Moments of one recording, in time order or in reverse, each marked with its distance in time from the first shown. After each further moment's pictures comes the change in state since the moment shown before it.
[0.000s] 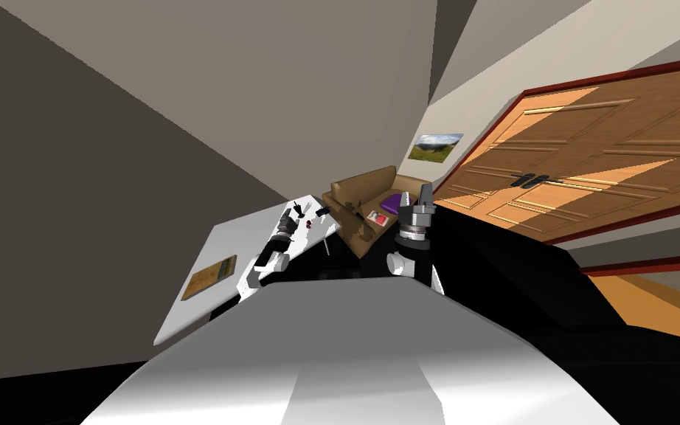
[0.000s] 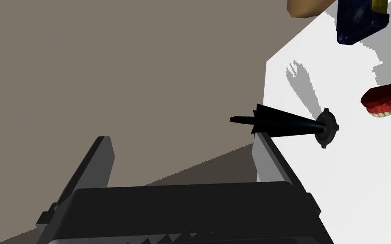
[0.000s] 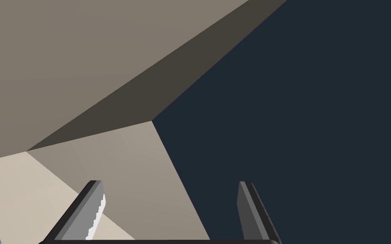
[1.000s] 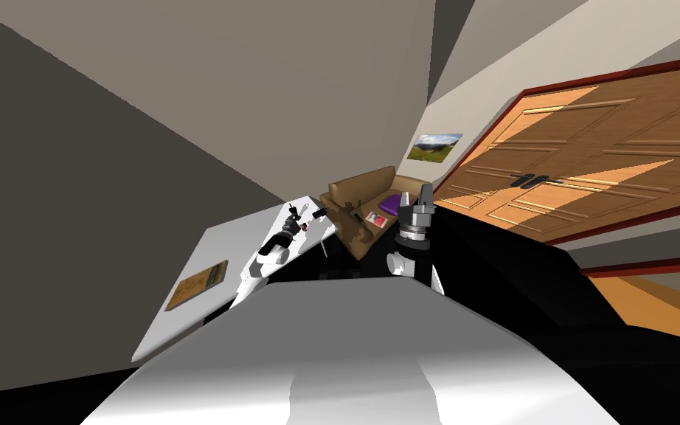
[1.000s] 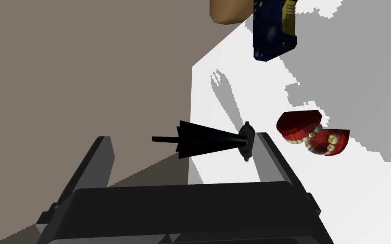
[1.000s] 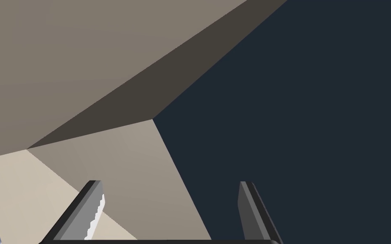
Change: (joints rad) left arm -0.104 0.080 -0.012 0.119 0.114 0.235 0.080; right arm 0.000 0.000 0.000 0.000 0.000 0.000 0.000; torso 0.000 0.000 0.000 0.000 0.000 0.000
